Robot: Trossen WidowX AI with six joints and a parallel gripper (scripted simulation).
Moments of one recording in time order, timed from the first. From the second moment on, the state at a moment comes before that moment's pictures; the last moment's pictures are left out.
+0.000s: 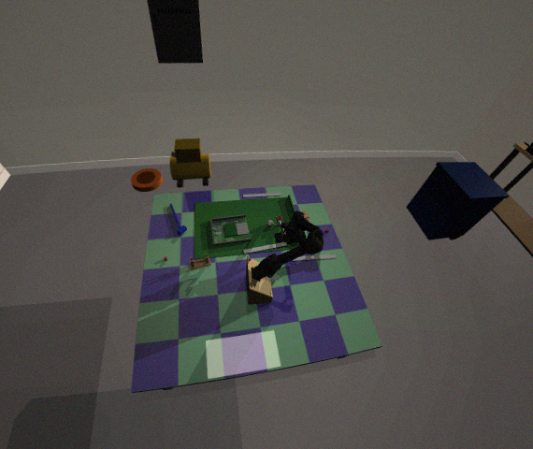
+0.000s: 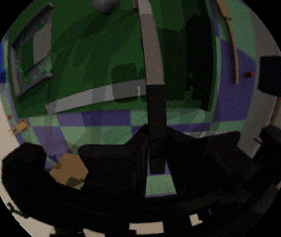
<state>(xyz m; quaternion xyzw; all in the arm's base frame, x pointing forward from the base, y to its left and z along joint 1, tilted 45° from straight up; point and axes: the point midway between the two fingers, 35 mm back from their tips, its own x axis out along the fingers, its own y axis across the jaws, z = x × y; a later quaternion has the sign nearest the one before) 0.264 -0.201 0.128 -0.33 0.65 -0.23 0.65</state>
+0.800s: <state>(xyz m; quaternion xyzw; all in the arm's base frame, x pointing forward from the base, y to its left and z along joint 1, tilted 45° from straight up) 0.256 -0.131 0.054 -0.32 0.65 -0.21 0.65</state>
